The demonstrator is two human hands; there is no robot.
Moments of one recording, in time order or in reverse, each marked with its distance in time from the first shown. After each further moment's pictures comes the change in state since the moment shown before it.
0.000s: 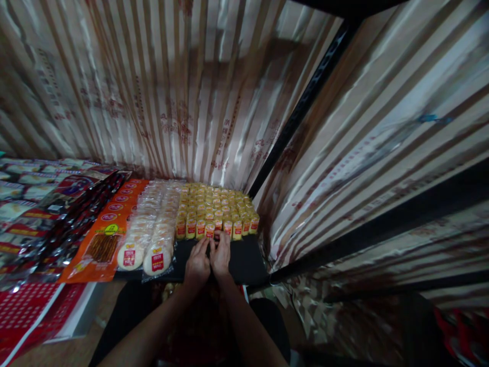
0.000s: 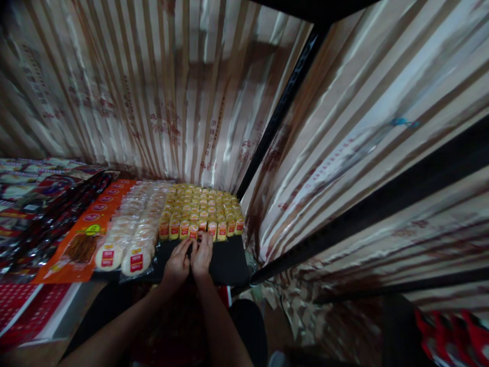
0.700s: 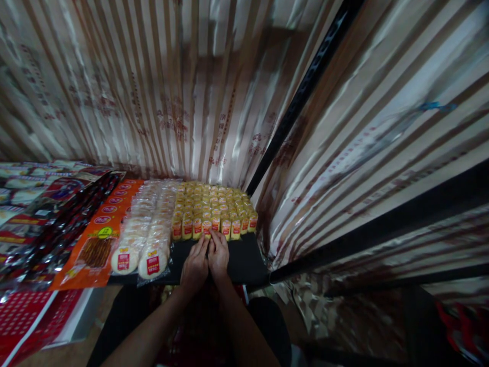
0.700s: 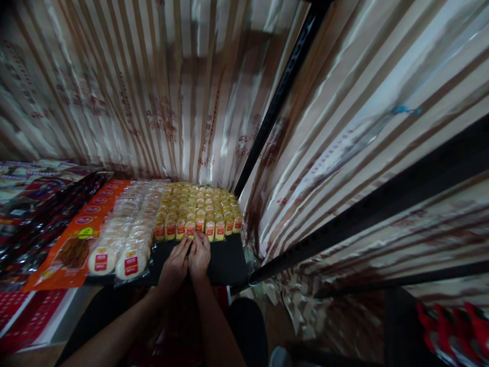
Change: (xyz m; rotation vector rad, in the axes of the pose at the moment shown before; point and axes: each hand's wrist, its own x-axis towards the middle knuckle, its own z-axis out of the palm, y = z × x) left_hand 0.000 -0.003 0.001 0.256 0.067 0.227; right_hand -0.006 0.010 0.005 0.024 0.086 -0.112
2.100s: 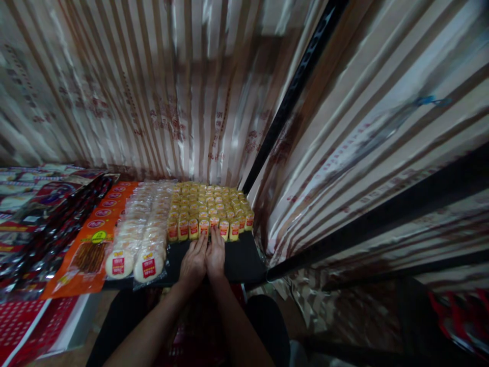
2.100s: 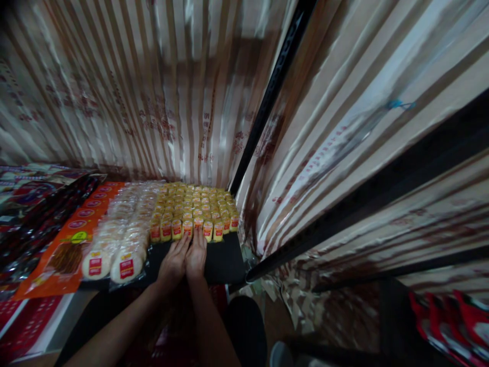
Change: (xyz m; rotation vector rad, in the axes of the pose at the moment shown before) left_hand 0.012 -0.001 0.003 0.158 -0.012 0.120; right_hand -0.002 0.013 0.009 -0.151 -0.001 -0.062
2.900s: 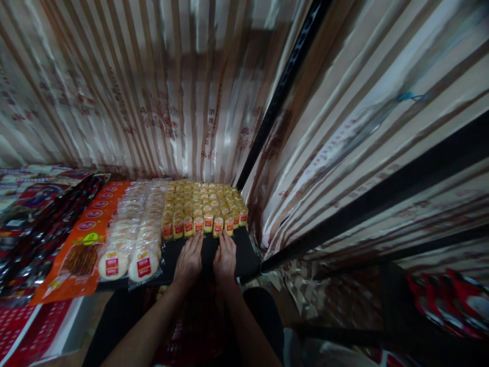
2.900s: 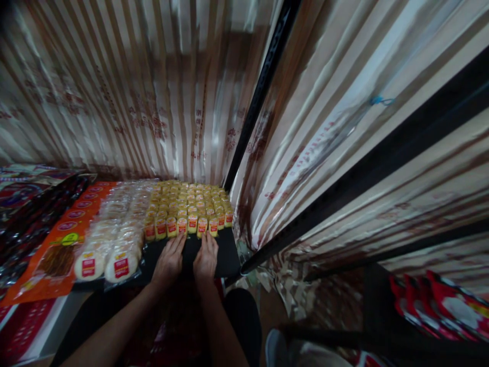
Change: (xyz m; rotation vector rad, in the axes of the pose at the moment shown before) left_hand -0.007 0.001 0.000 -0.008 0.007 -0.018; right_hand -0.019 0.013 -0.048 -0.124 0.053 -0.026
